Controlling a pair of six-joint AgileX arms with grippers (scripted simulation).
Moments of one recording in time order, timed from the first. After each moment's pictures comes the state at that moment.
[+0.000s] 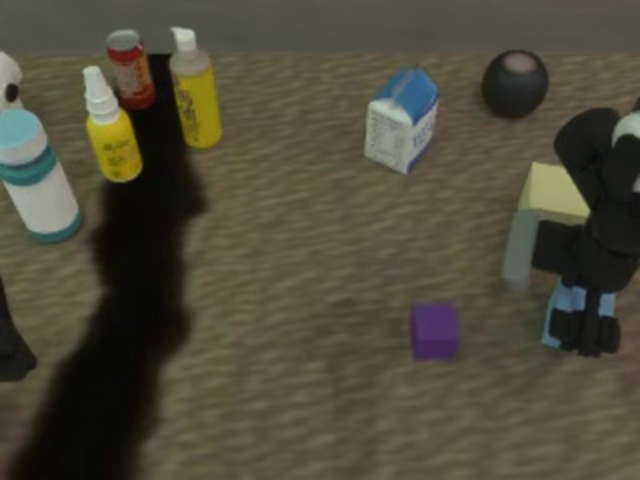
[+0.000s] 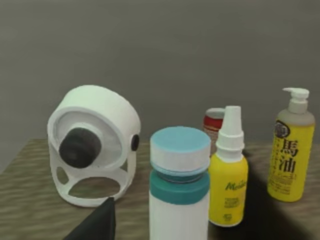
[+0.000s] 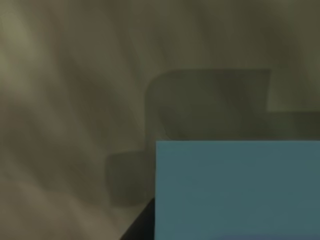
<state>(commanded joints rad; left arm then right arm) 0.02 0.00 0.00 0.00 0.00 0.00 0.22 2.07 1.18 -0.67 0.00 -1.02</state>
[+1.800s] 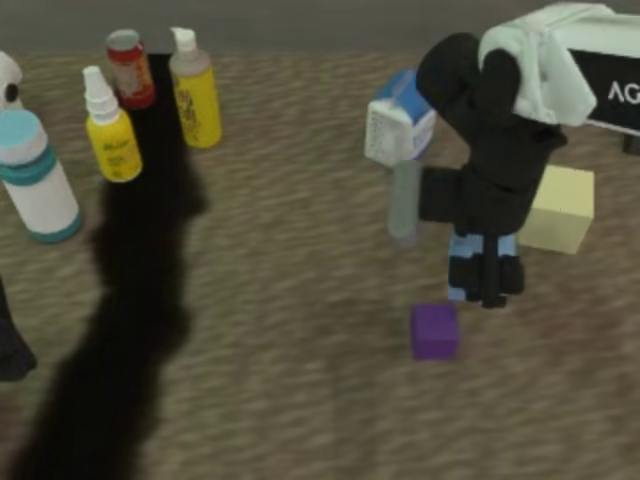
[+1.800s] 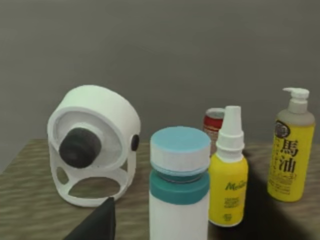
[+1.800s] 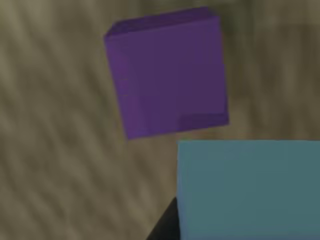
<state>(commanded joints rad) 0.02 0.00 0.00 0.00 0.00 0.00 0.50 2.08 1.57 -1.08 0.00 -0.91</state>
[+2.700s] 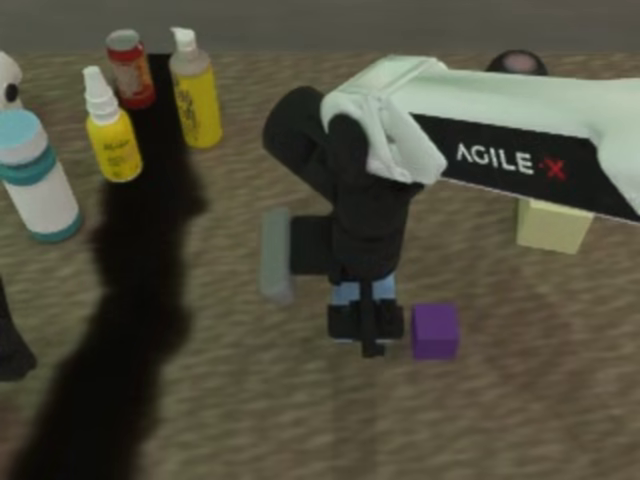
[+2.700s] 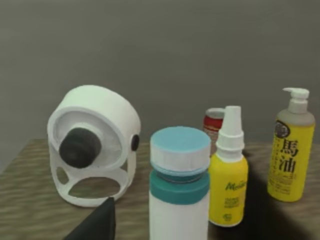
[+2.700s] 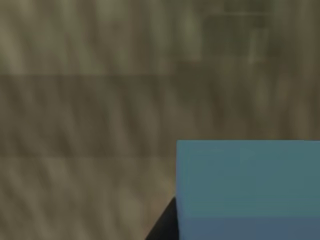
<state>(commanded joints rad) 0.02 0.00 0.00 0.00 0.00 0.00 0.75 2.22 1.74 -1.07 0.00 -0.81</state>
